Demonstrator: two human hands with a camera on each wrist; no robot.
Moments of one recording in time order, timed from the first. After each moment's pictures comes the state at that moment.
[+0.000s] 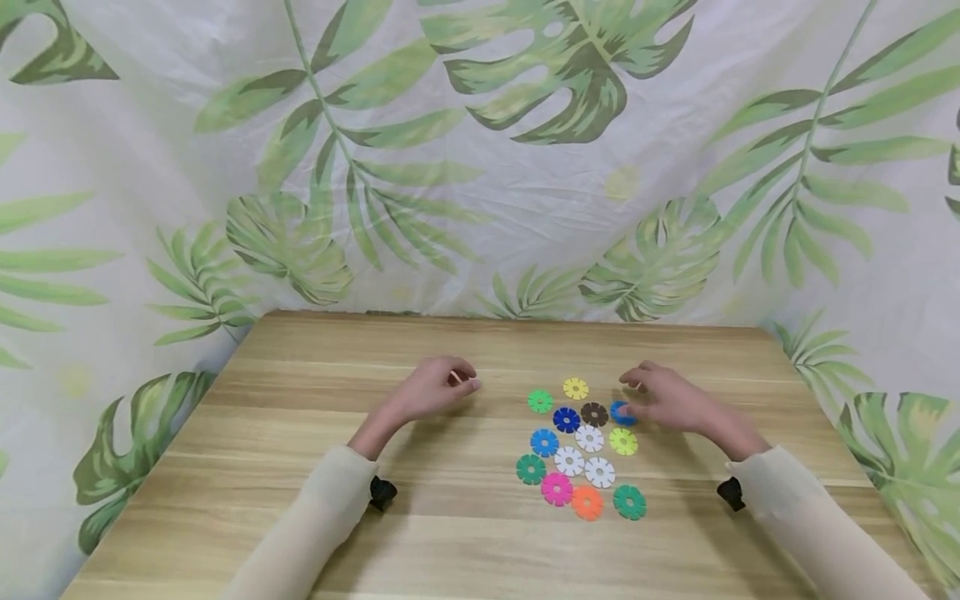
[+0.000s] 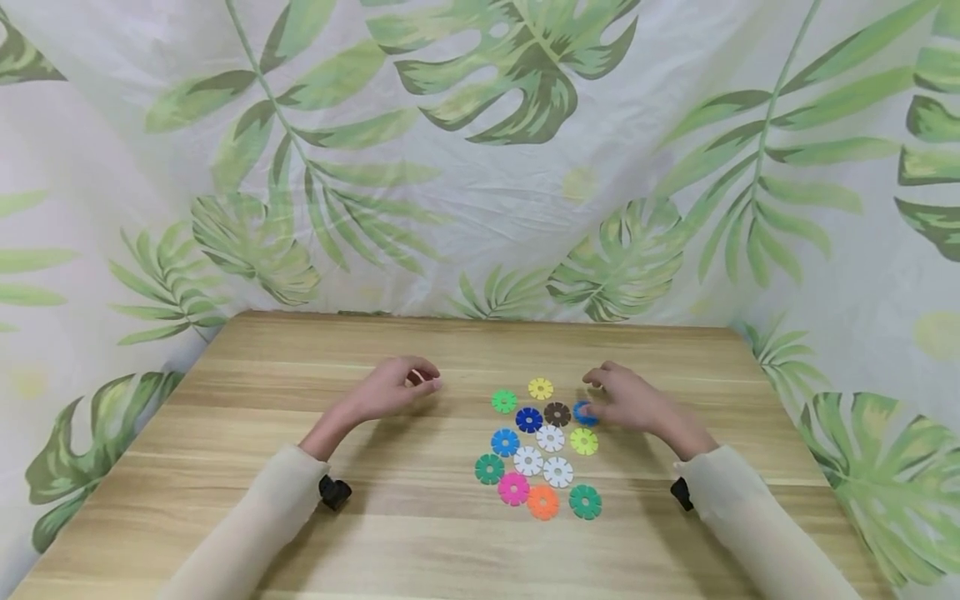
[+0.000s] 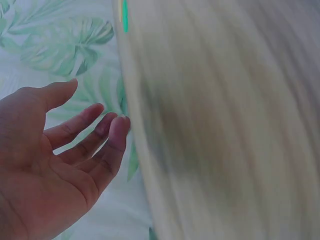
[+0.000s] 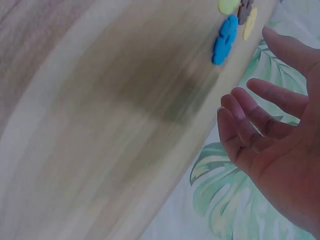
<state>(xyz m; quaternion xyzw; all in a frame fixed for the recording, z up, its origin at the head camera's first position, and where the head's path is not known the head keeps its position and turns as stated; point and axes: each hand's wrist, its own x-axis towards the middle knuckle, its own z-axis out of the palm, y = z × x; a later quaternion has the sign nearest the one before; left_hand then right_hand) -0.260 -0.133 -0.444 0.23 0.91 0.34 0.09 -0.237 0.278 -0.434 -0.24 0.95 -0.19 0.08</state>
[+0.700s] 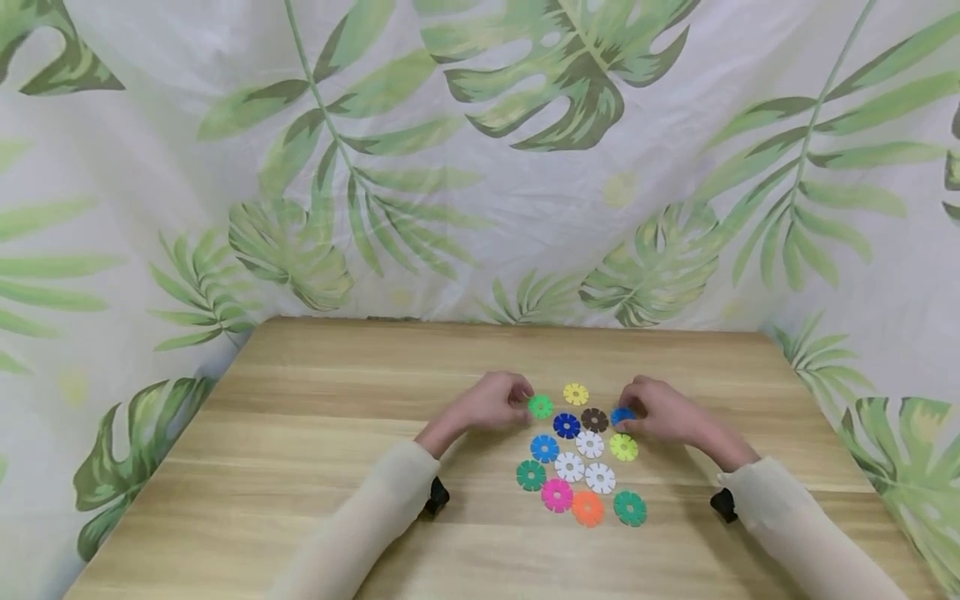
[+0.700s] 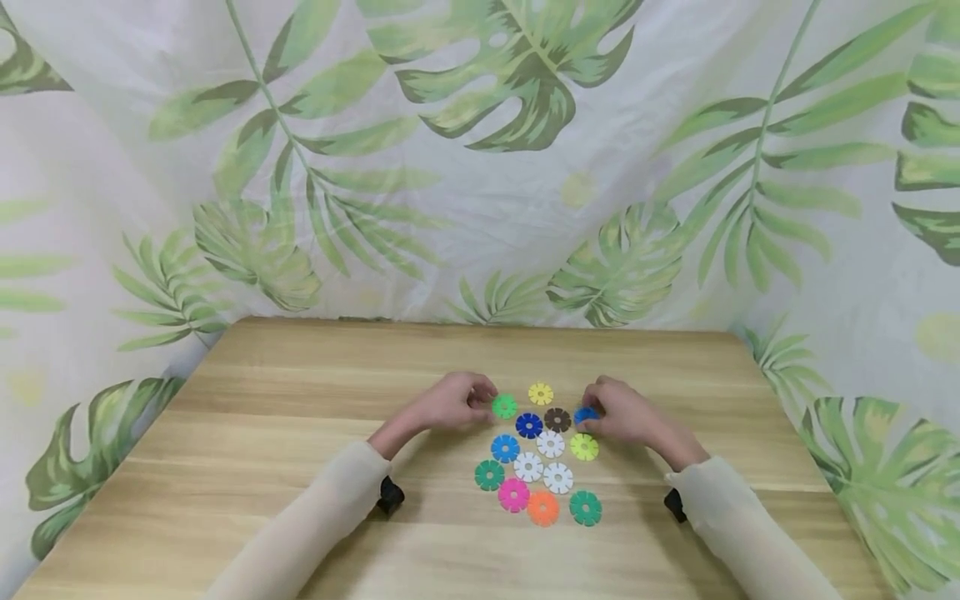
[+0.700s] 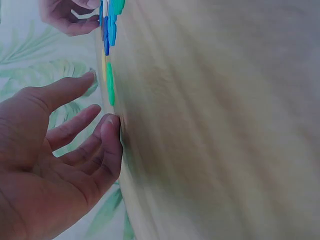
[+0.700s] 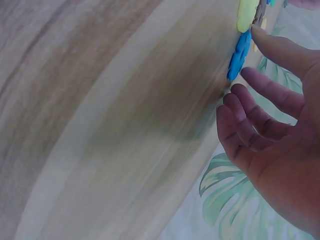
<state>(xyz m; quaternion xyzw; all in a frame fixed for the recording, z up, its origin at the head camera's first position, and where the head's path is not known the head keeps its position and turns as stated) -0.260 -0.051 -0.455 0.26 0.89 0.33 0.16 -0.234 0.272 -0.448 -0.24 0.94 -0.21 0.09</state>
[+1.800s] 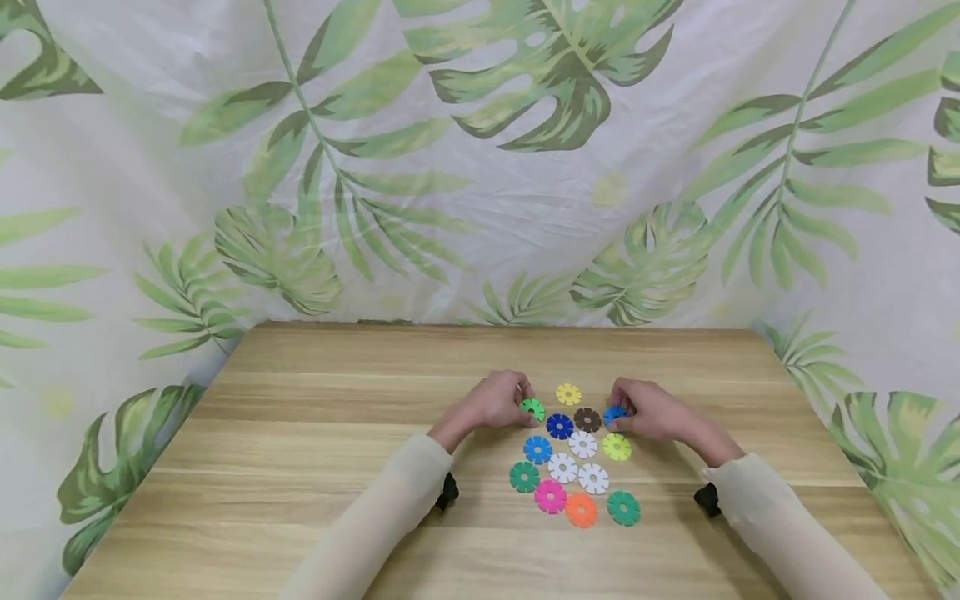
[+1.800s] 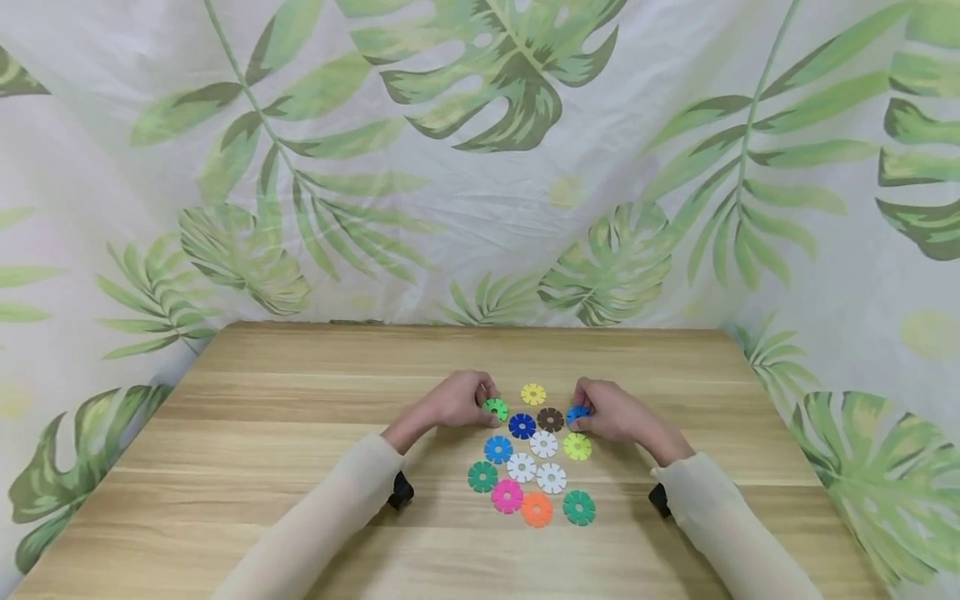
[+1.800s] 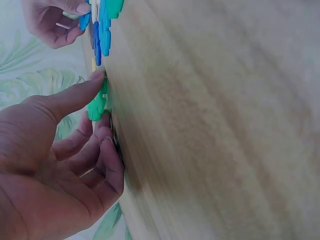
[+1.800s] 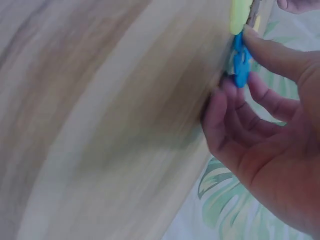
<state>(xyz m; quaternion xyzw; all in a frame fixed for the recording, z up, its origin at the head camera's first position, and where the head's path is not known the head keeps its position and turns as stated) -0.269 -0.025 -0.458 0.21 0.91 0.31 0.17 -0.237 0.270 -0.451 -0.20 0.94 -0.25 0.13</state>
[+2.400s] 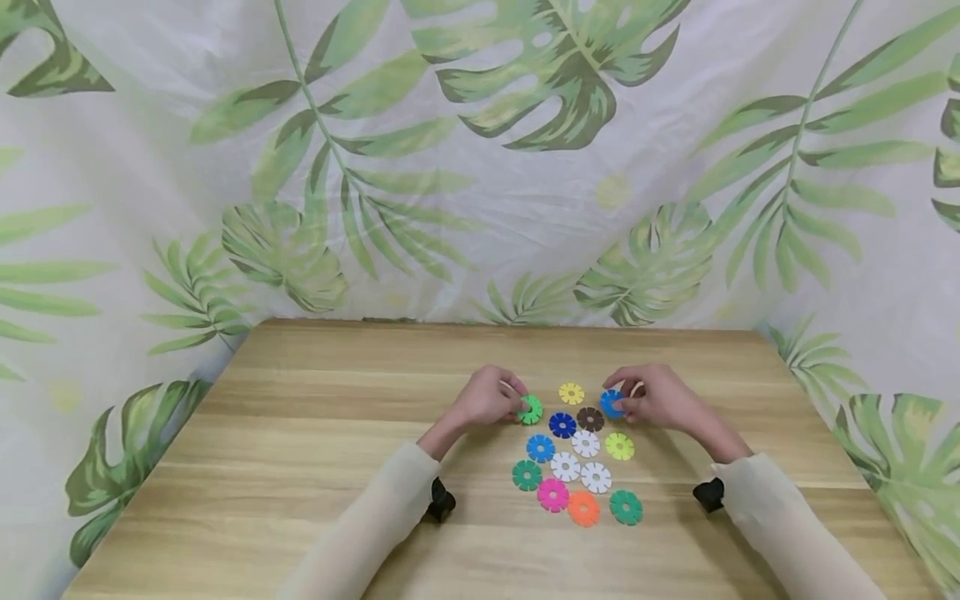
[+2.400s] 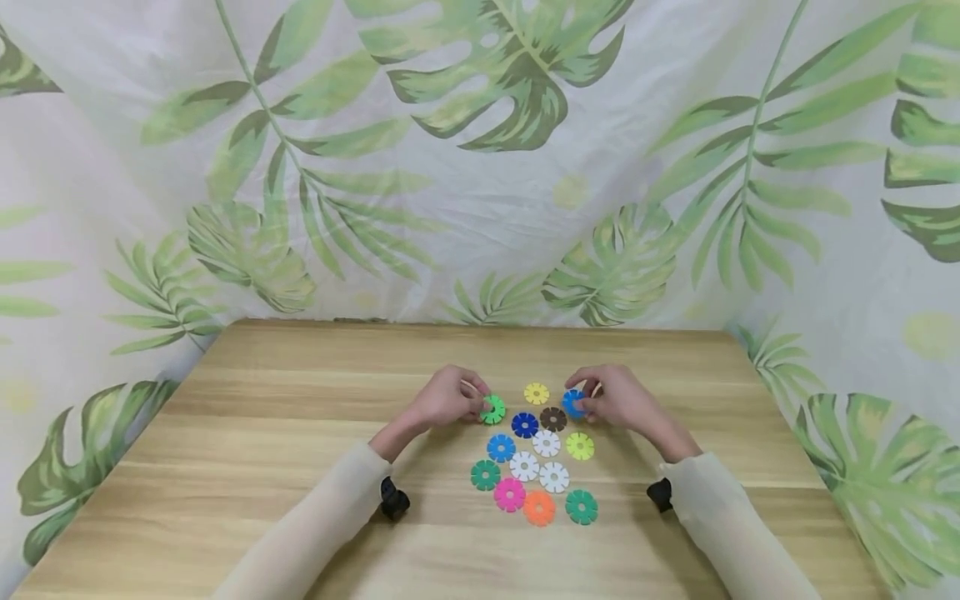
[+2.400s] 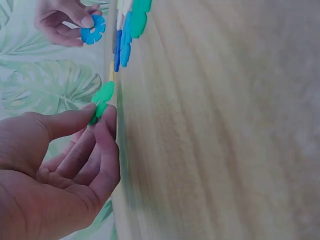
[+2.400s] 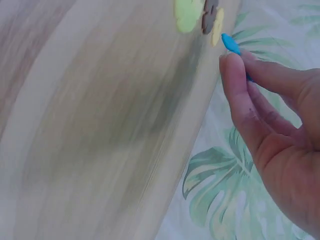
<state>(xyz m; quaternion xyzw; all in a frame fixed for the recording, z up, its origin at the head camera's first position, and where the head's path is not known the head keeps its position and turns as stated) -0.256 -0.043 -0.460 0.14 0.84 0.49 0.17 -0.237 0.268 -0.436 -0.18 0.92 -0.34 0.09</state>
